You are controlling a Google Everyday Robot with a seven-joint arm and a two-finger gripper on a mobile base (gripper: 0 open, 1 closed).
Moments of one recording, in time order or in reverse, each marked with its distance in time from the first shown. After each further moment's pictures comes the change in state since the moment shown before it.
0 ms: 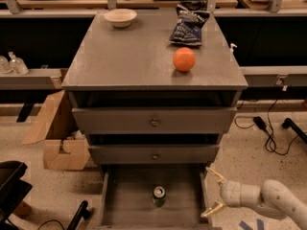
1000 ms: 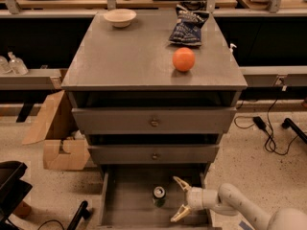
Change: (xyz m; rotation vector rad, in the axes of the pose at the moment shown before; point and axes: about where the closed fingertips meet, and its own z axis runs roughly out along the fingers) arm 0.070 0.032 0.171 -0.150 -0.132 0.008
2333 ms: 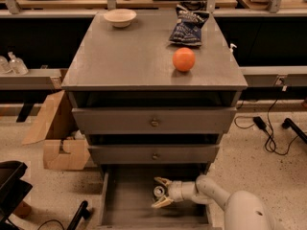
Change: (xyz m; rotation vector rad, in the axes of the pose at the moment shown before) arm 0.047 -0.033 0.101 -0.045 0.056 0.066
